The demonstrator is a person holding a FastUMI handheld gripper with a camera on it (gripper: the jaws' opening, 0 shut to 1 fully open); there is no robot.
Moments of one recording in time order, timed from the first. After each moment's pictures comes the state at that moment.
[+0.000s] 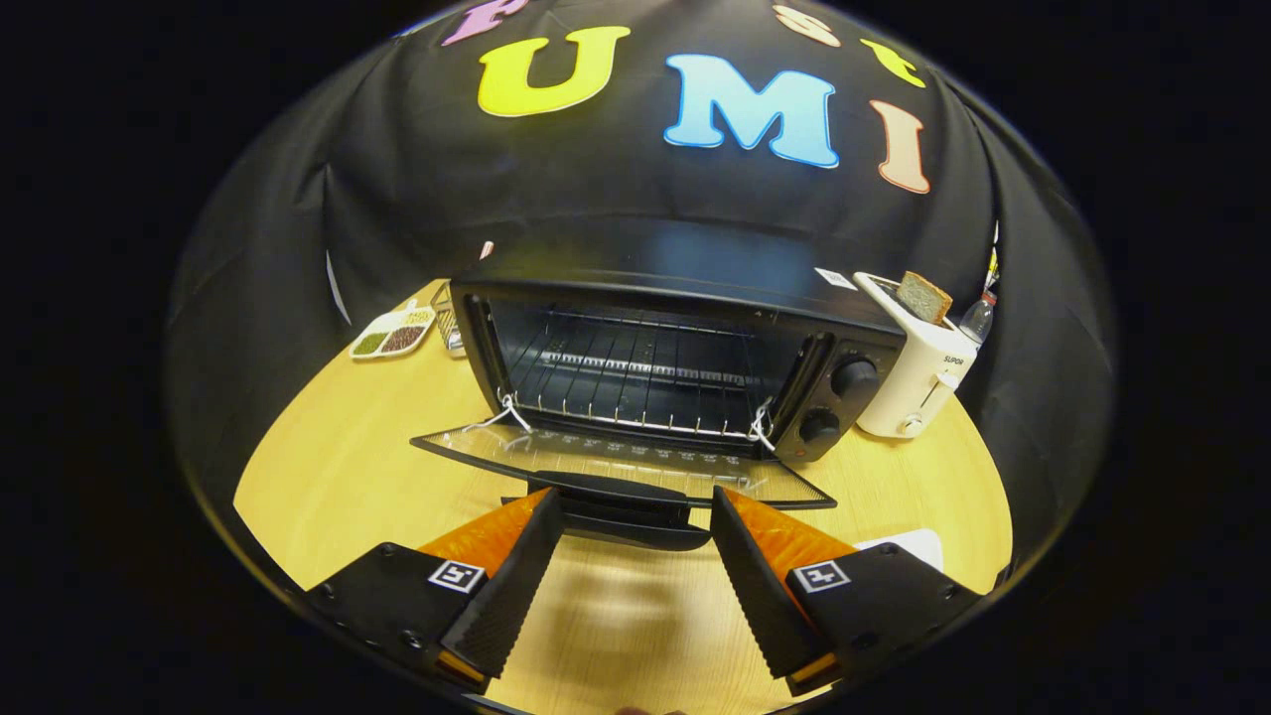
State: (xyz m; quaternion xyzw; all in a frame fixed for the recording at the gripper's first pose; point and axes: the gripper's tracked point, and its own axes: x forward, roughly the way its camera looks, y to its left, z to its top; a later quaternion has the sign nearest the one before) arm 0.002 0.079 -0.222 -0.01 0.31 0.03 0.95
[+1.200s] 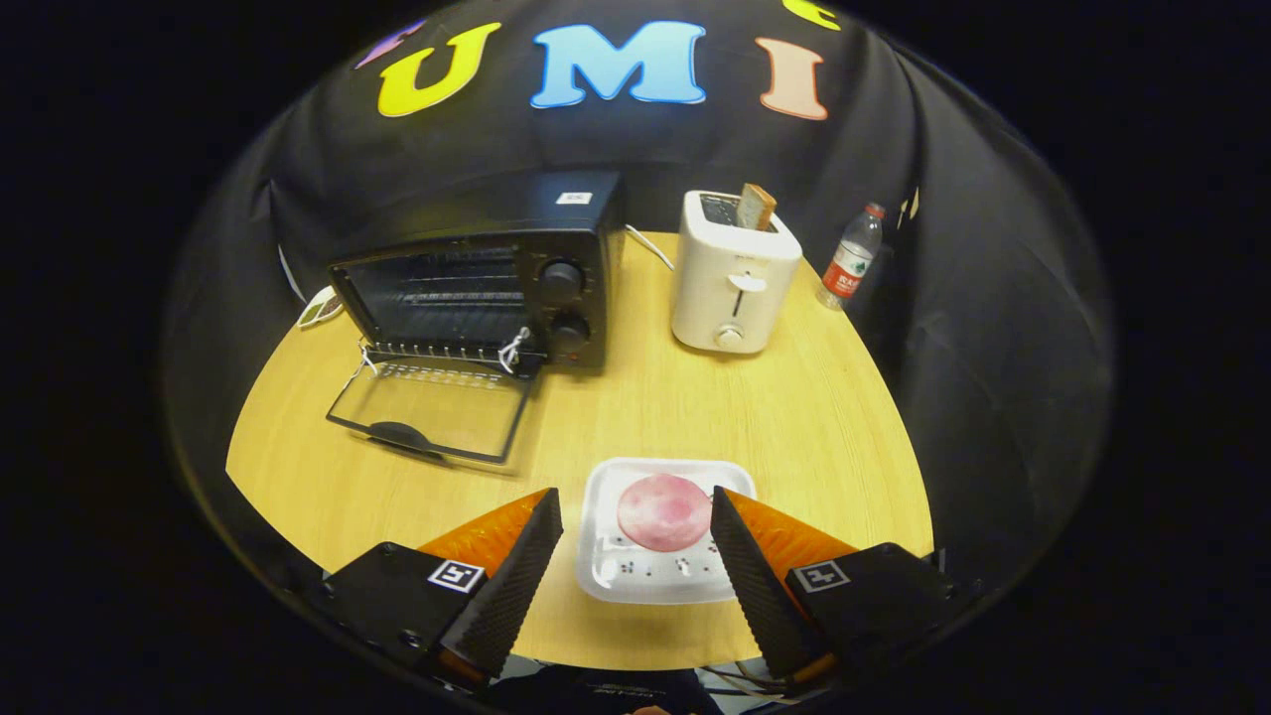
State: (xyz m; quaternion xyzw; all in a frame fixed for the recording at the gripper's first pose) arm -0.081 -0.161 -0.236 0.03 0.40 -0.02 0.92
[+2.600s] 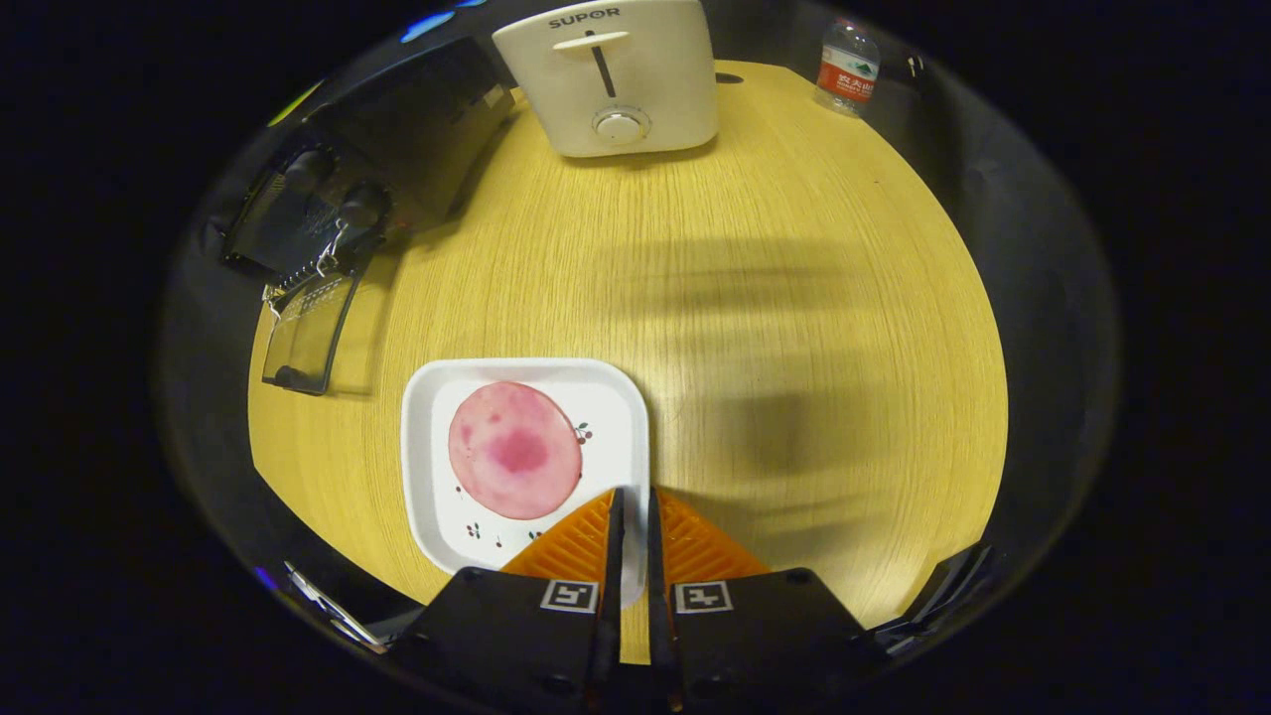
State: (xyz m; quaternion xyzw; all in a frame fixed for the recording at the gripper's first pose) arm -0.082 -0.239 -0.364 0.12 0.60 0.04 0.79
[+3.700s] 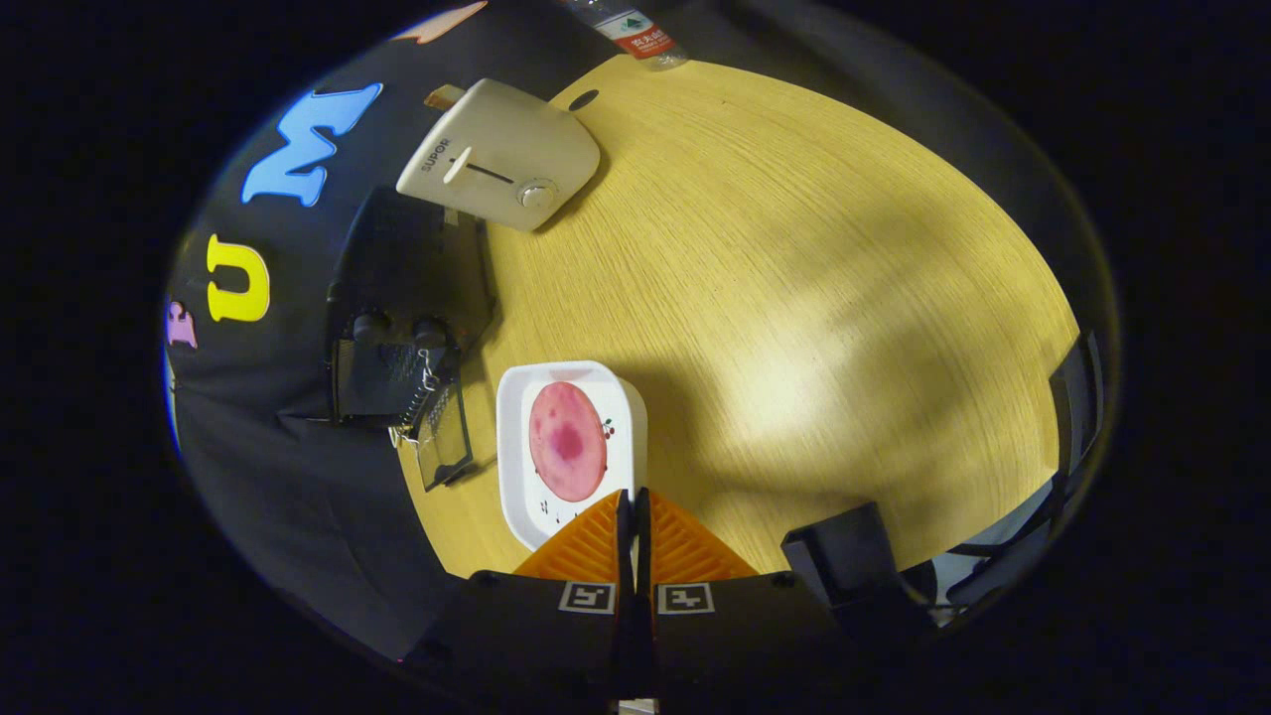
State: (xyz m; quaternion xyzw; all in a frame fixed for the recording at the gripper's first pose) arm -0.128 -0.218 -0.299 0.44 0.51 0.03 0.74
